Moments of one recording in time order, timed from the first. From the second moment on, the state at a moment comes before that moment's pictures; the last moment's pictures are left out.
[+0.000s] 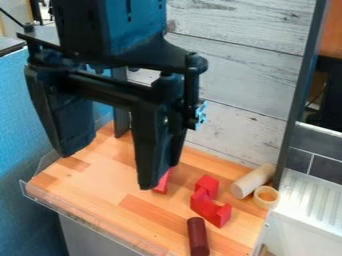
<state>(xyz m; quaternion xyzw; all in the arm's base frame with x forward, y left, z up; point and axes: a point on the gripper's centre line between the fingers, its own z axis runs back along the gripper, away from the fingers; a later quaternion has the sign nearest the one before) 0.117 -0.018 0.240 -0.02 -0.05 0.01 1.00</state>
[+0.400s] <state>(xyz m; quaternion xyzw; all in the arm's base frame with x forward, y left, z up) 0.149 -0.015 0.225 -0.01 -0.05 0.06 1.00</state>
